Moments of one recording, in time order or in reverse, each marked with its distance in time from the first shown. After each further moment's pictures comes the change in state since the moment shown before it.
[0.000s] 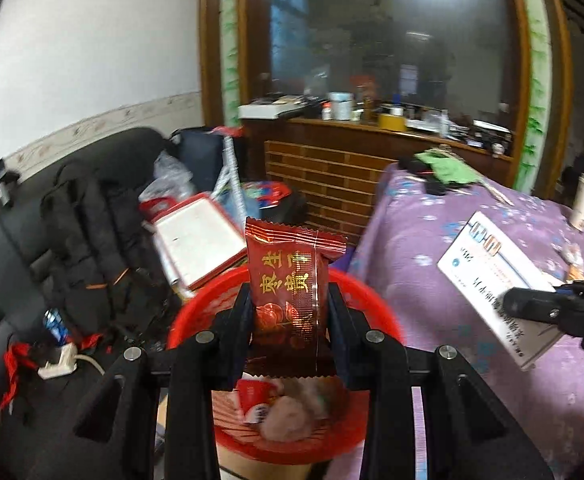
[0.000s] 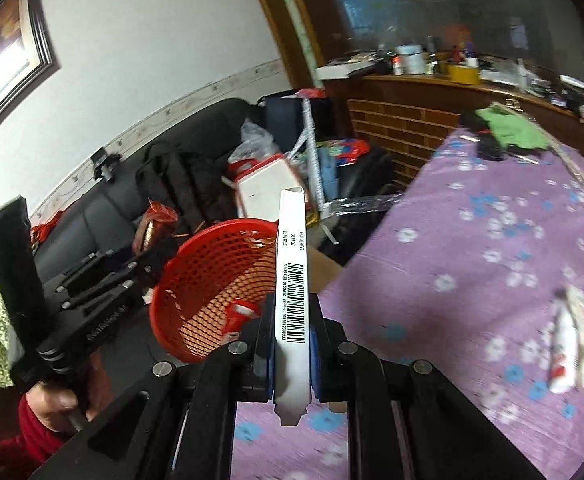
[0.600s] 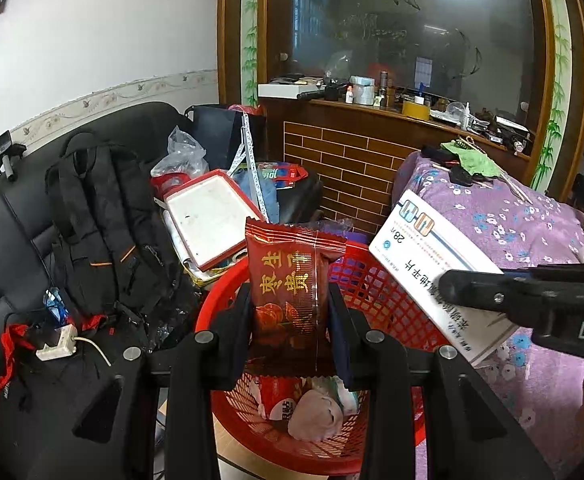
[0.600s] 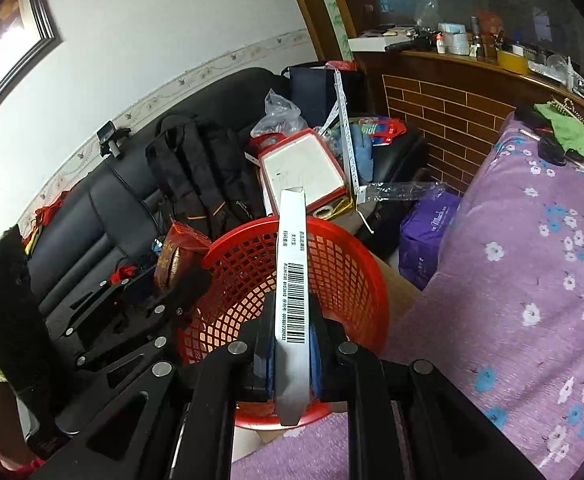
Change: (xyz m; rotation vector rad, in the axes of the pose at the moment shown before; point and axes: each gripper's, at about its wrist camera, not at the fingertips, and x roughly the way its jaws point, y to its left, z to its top) left arm 0.029 0.029 -0.012 -0.040 0.058 0.008; right arm 0.087 0.049 0.028 -0.031 0.099 0.029
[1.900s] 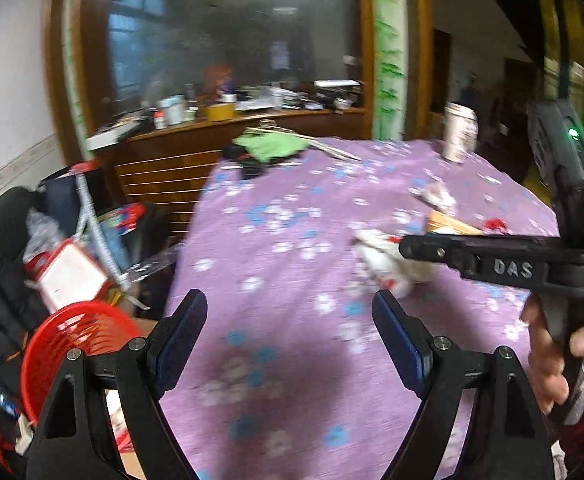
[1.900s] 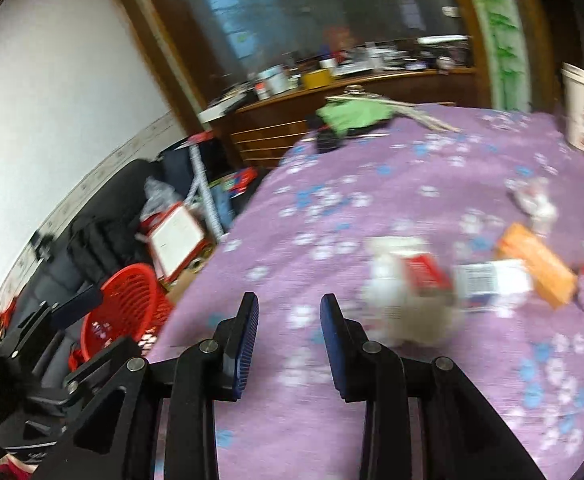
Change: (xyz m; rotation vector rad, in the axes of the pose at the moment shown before) left arm -0.067 -0.262 -0.001 0.382 0.013 -0.394; right arm -0.205 -0.197 -0.104 0.340 -0.230 -0.269
